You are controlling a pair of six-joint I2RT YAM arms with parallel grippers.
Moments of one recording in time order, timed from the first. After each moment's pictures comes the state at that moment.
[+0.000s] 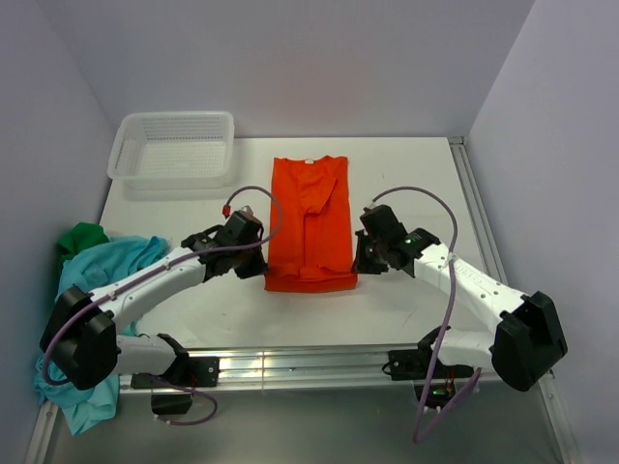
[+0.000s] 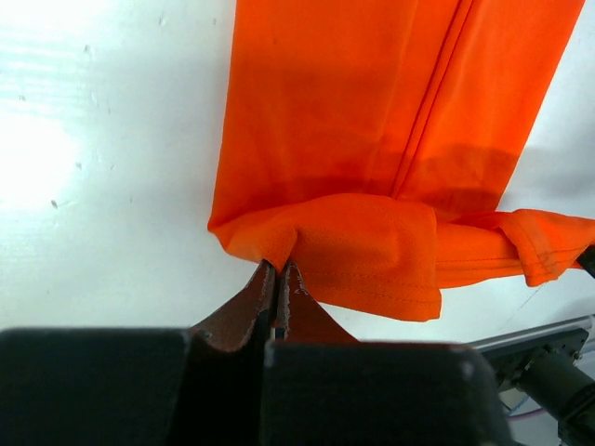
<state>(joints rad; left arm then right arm) -0.70 1.29 0.86 -0.55 -0.07 -0.92 0.57 1.19 0.82 -0.64 -0.04 0.63</state>
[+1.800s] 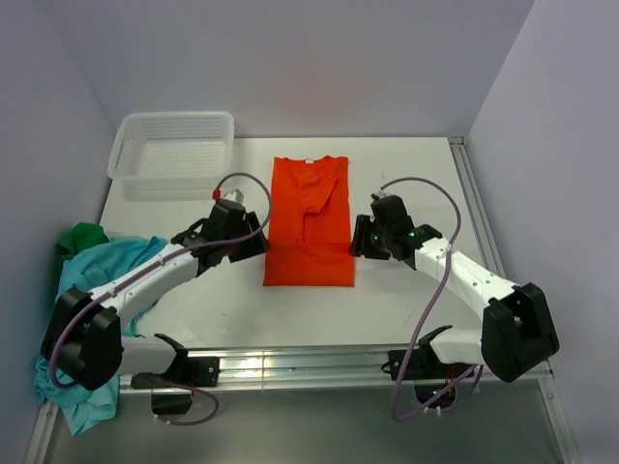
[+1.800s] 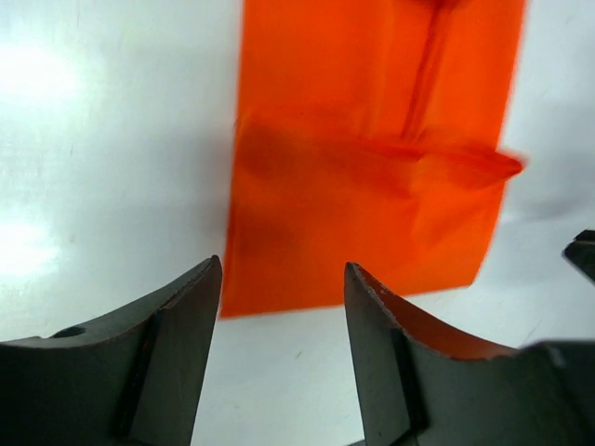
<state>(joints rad) -0.56 1.33 0.89 -0.36 -0.06 -0.76 0.43 1.29 0.85 -0.43 -0.05 0.53</state>
